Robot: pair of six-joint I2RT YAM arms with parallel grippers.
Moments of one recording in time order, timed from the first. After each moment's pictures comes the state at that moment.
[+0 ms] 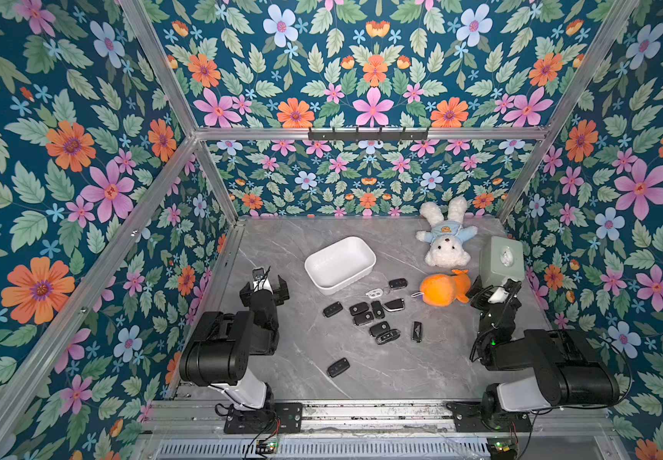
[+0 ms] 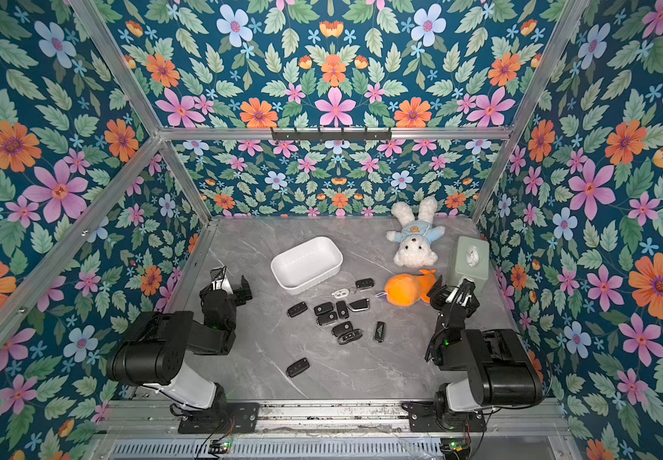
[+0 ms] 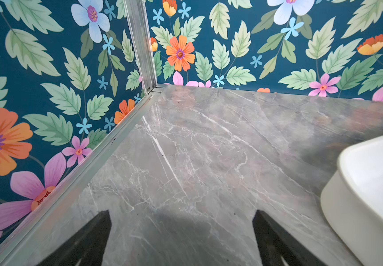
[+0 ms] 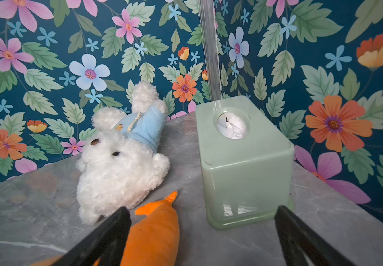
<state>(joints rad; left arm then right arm) -0.05 1.60 0.28 1.11 -0.33 -0.02 0.03 1.46 0.12 1.27 0.38 0.21</state>
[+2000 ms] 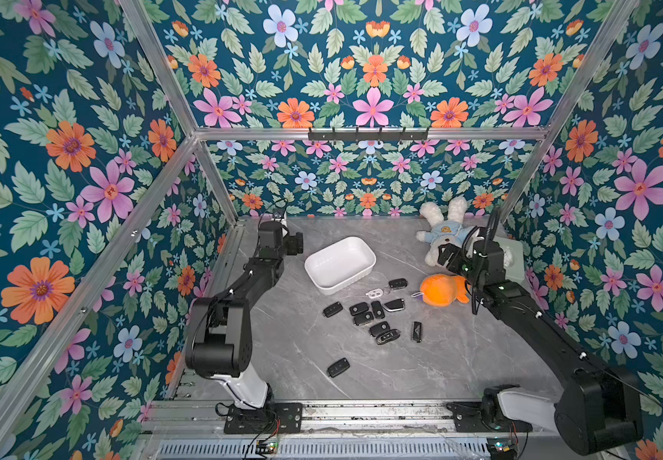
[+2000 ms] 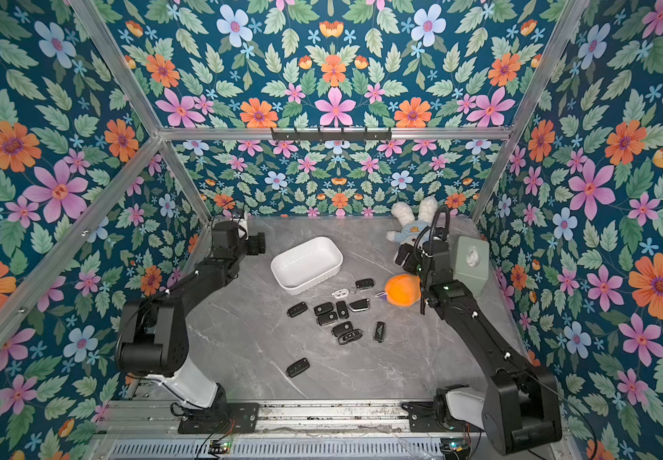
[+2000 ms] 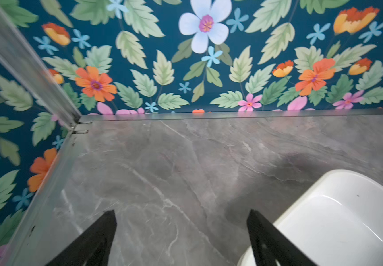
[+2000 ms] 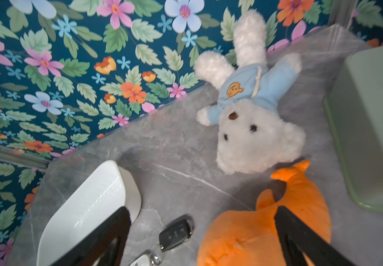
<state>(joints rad) -0.12 1.70 1.14 0.11 -0.05 0.01 0.26 1.25 0.88 -0.12 0.08 0.55</state>
